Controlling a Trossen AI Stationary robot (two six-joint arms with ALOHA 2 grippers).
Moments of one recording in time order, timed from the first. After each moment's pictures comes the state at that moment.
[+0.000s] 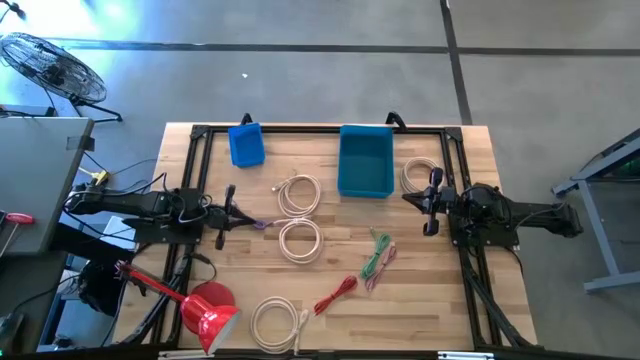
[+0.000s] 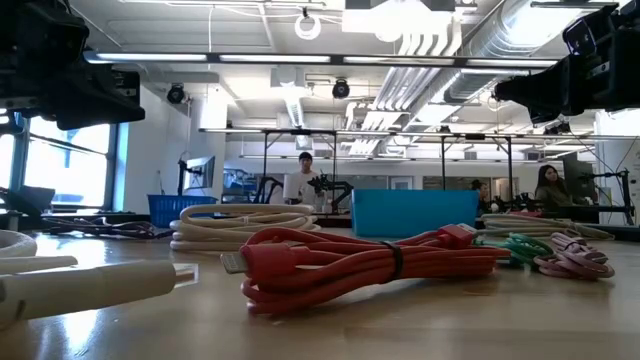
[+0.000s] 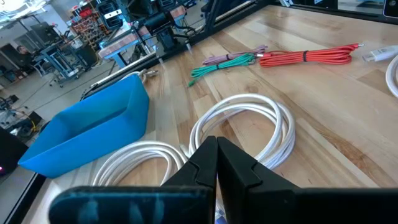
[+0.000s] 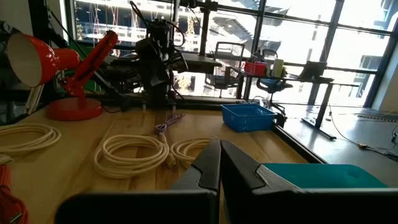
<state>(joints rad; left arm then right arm) -0.10 0.17 0.06 -0.10 -0.01 0.44 -0.07 0.01 0.01 0.05 0.10 -0.11</state>
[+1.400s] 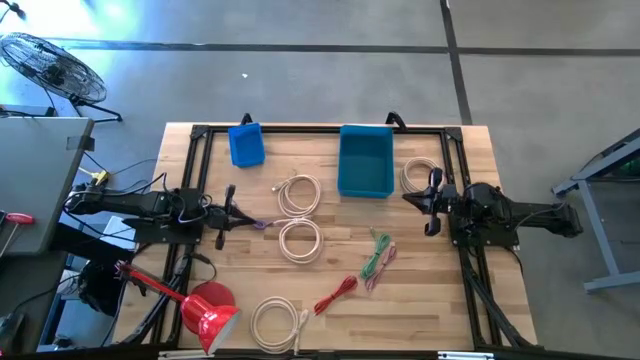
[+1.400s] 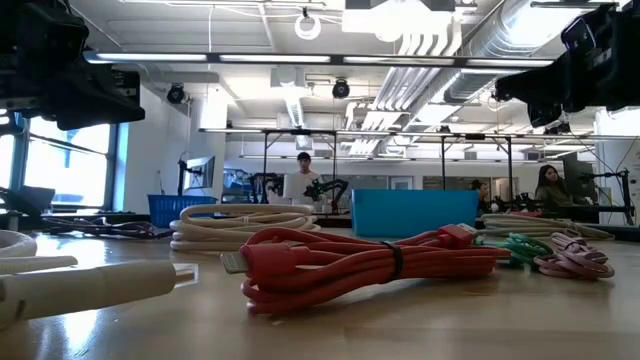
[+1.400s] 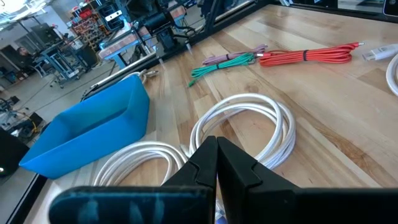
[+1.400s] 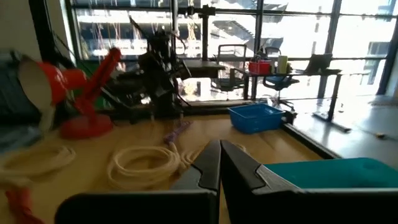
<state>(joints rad) -0.10 0.17 0.06 -0.10 -0.01 0.45 -0.07 0.01 0.01 0.09 0.09 0.04</state>
